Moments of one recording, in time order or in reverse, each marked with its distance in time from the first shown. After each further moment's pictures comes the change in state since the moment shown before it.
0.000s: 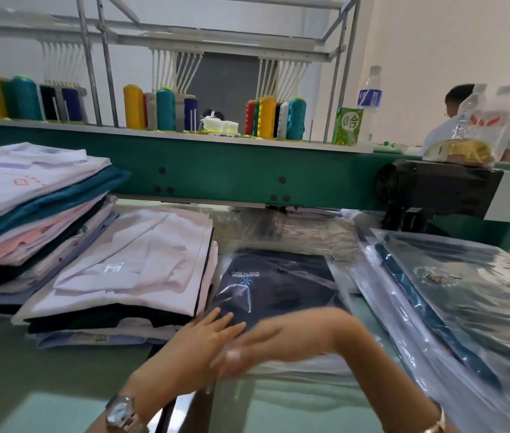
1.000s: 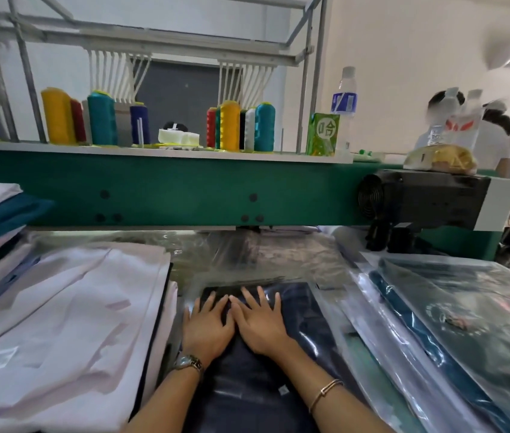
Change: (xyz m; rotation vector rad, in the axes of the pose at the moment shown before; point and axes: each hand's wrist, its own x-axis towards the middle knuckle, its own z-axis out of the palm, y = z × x) left_hand 0.241 -0.064 0.053 -0.336 0.323 -0.434; right_hand 0.151 0.238 -0.094 -0.336 0.924 0.539
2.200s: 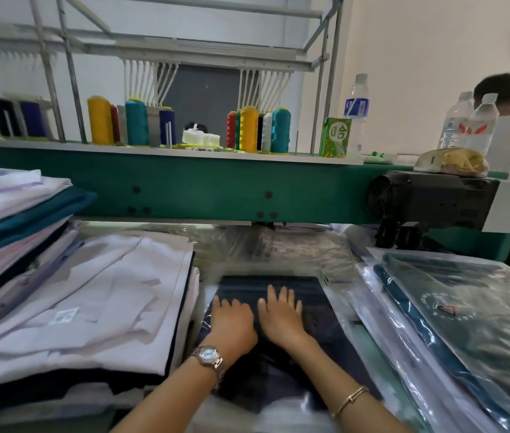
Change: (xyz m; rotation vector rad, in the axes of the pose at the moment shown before) left_hand -0.070 0.055 -0.060 0.499 -0.171 0.157; right_hand -0.048 -0.019 -0.031 0.060 -0.027 0.196
